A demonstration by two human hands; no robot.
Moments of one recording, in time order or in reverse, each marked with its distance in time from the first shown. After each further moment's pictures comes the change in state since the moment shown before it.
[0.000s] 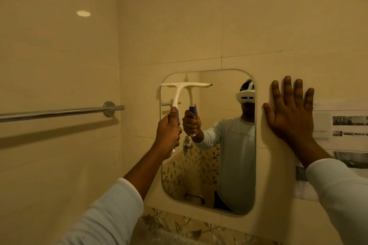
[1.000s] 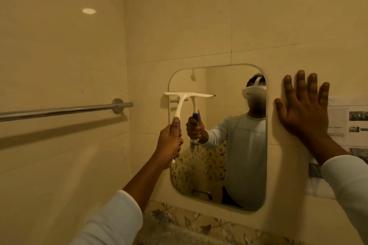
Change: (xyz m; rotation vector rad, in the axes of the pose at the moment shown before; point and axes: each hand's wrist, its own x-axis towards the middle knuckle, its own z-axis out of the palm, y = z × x) left_hand -0.004 -0.035 -0.035 0.079 -0.009 -0.052; right_hand -0.001 -0.003 -0.005 0.027 -0.025 0.004
